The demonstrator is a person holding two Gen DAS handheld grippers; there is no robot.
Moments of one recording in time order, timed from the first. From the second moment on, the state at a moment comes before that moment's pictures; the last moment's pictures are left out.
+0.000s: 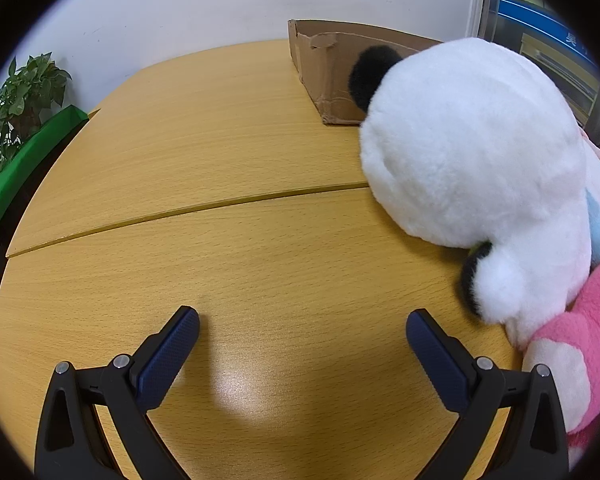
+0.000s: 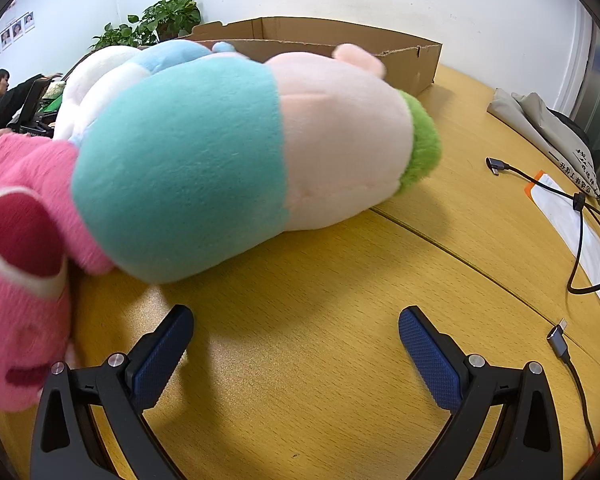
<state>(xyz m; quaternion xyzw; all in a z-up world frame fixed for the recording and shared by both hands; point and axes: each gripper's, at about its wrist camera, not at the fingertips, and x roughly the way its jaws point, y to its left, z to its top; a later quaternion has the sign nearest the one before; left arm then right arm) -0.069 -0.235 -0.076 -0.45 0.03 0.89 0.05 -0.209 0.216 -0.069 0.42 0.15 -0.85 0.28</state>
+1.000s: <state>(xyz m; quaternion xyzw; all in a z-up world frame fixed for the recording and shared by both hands) -0.068 -0.237 -0.077 -0.45 0.03 0.89 0.07 -0.209 0.217 -0.068 0.42 0.15 -0.85 0.28</state>
